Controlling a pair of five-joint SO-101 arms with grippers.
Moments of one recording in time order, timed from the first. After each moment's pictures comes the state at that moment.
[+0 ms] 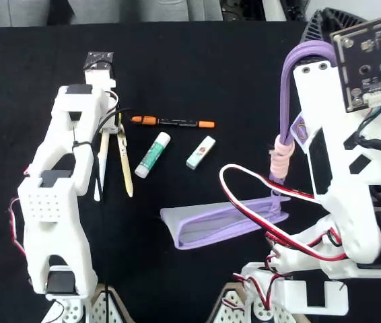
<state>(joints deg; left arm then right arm) -6.6 38.3 -18.5 61.2 -3.1 2.6 -9.6 -74.4 95.9 25.0</state>
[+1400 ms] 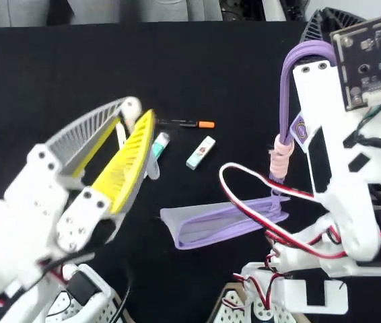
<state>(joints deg) 35.4 -78.5 25.5 35.2 -3.7 2.6 -9.3 -74.4 95.9 25.0</state>
